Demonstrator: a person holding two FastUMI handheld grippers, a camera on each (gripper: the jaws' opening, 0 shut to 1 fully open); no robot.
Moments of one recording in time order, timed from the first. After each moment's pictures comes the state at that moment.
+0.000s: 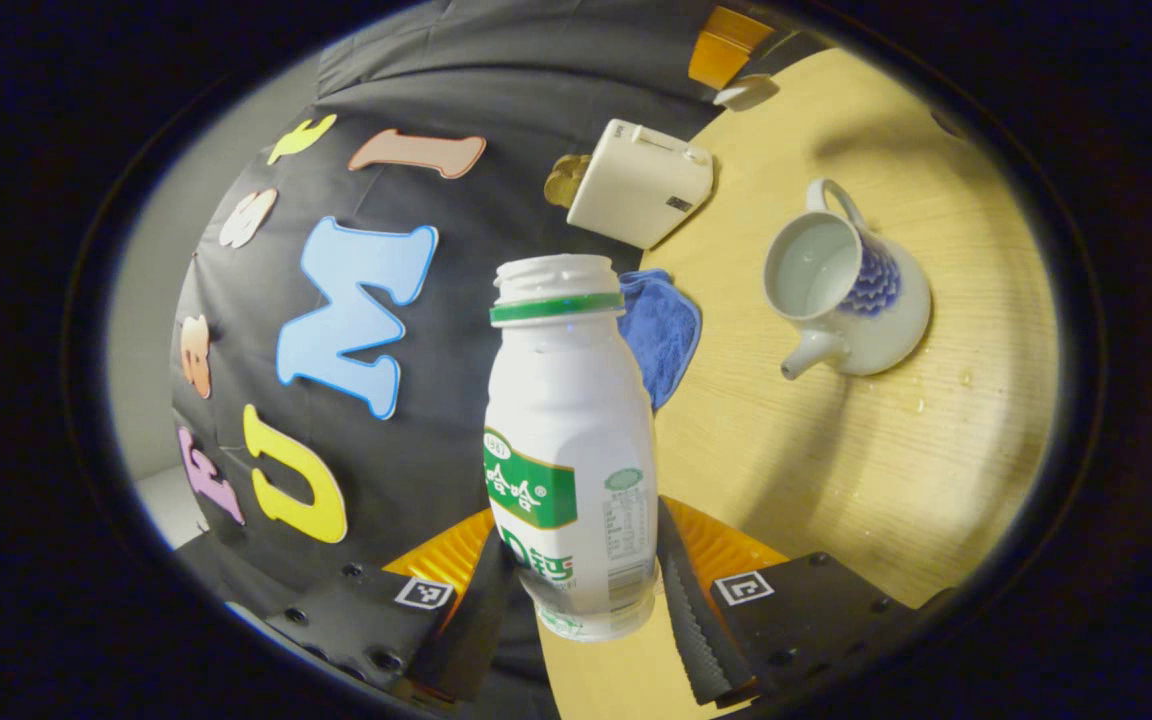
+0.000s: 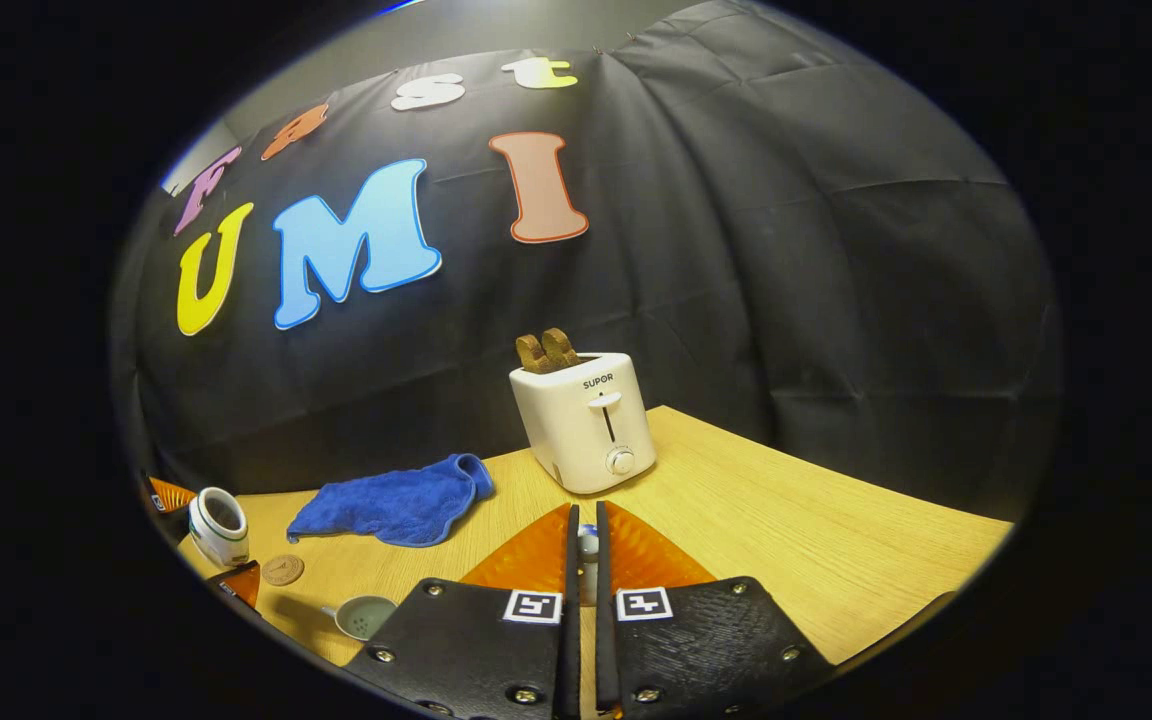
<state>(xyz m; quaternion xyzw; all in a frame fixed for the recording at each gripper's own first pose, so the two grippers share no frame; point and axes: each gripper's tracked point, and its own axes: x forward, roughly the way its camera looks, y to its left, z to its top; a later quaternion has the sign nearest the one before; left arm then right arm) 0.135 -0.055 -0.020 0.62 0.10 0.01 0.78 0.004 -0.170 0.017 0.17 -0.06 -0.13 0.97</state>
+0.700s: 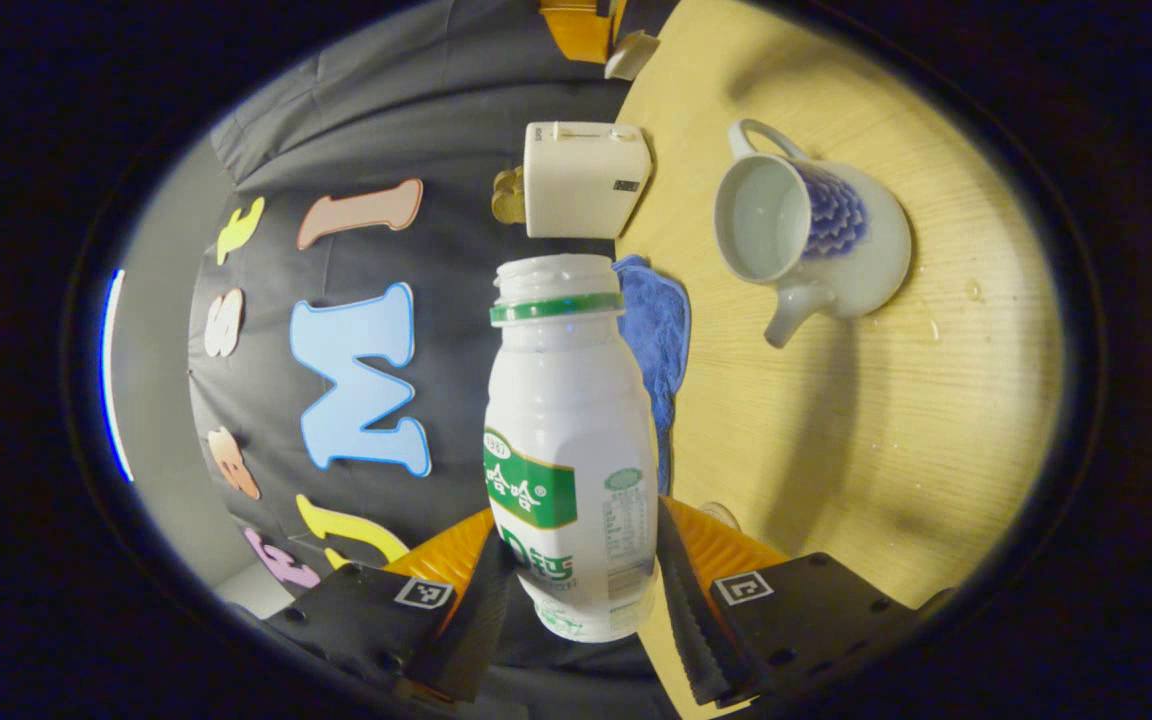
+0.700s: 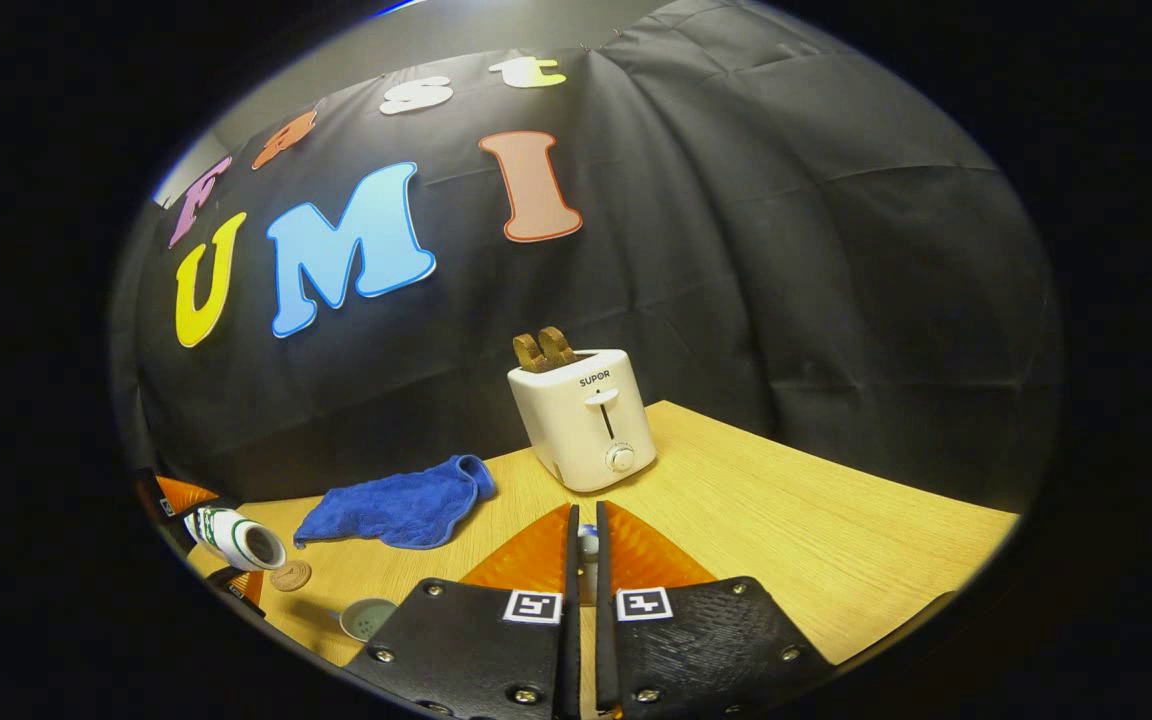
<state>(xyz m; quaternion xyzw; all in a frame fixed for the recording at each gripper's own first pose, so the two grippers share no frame) 0.138 -0.067 -0.012 0.74 0.07 0.02 0.67 0.005 -0.171 0.016 0.19 -0.06 -0.12 0.97</state>
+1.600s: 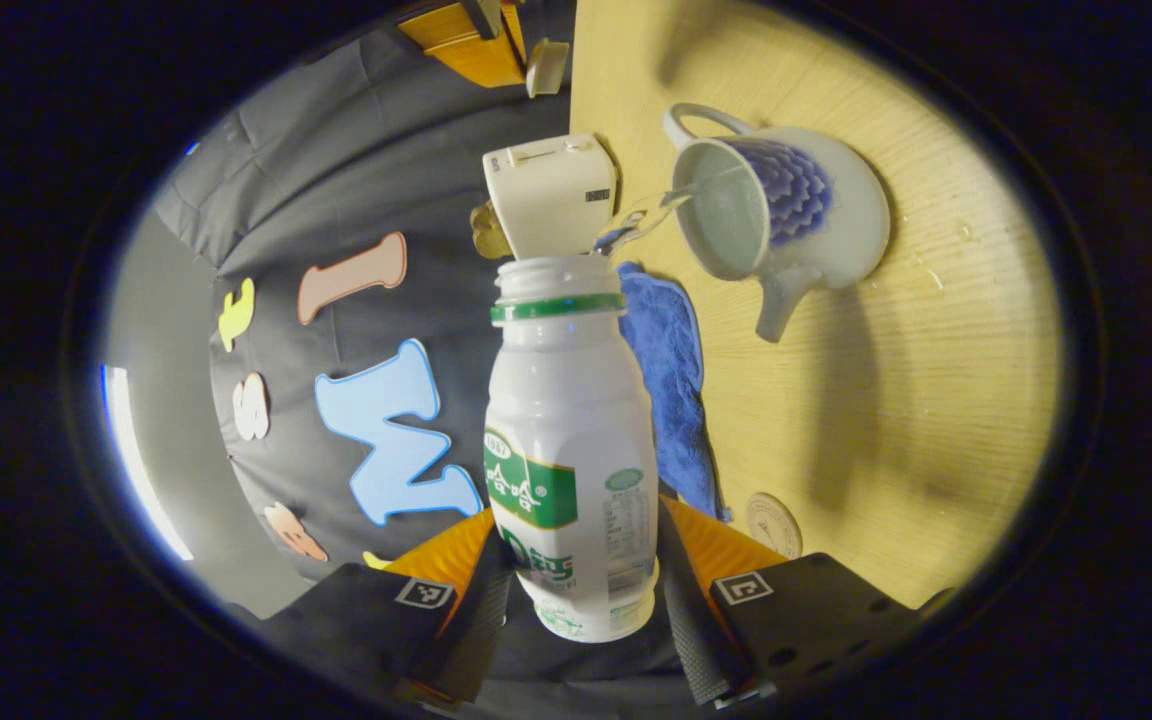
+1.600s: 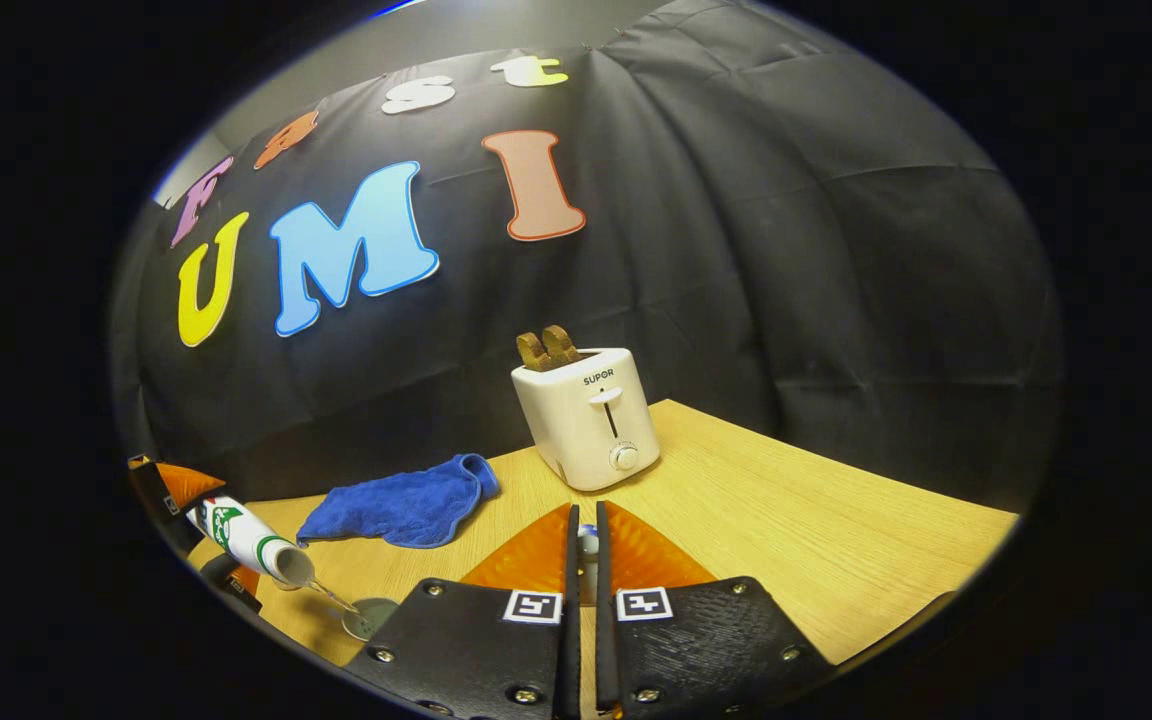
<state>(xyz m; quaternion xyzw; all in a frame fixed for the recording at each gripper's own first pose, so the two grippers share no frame) 0.136 -0.080 -0.004 0.81 0.03 0.03 0.59 0.005 -0.170 0.017 0.19 -0.06 -0.12 0.97</state>
